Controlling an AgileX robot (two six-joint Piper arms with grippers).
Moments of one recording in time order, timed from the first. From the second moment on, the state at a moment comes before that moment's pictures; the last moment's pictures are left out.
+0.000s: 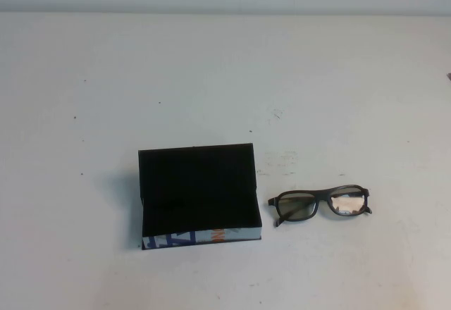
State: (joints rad) right arm -0.03 -0.01 0.03 0.33 0.36 -0.23; left arm -0.02 -0.01 0.03 -0.02 0.36 0.08
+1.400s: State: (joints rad) right arm -0.03 -0.01 0.03 0.49 0.29 -0.23; left arm -0.02 -0.01 0.03 -0.02 0.36 0.08
